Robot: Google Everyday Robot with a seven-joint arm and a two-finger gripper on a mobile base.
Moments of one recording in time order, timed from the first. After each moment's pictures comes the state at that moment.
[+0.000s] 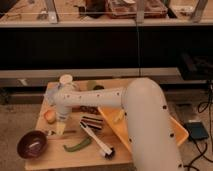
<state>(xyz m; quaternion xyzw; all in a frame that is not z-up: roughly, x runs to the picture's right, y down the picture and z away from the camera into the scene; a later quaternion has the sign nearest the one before) -0.266 0.194 0.841 -0.38 -0.16 0.04 0.91</state>
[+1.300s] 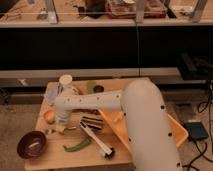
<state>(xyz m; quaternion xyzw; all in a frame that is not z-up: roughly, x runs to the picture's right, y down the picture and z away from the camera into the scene) -0.269 0.212 0.841 -0.38 -0.17 0.05 0.91</state>
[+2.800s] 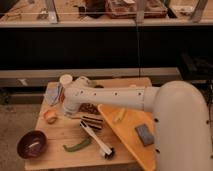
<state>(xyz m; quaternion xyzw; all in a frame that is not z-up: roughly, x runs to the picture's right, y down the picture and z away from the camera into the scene) -0.218 0.128 0.768 -0.32 -0.23 0.10 0.91</state>
